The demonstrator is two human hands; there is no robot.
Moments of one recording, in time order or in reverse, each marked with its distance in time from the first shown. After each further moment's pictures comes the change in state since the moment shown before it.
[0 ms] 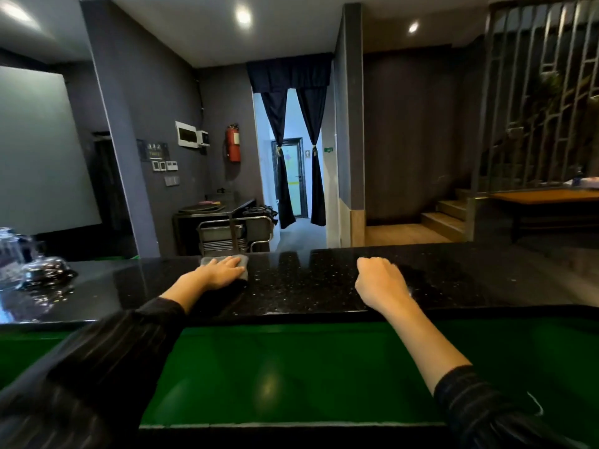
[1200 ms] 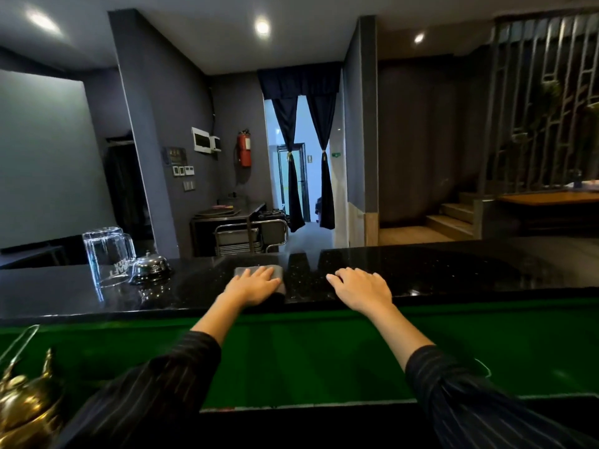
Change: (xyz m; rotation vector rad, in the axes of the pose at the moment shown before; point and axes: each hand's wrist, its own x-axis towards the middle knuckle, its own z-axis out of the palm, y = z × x) left_hand -0.069 -0.147 0.000 0.078 0.028 0.173; right_hand -0.032 -0.219 0.067 0.043 -0.160 -0.053
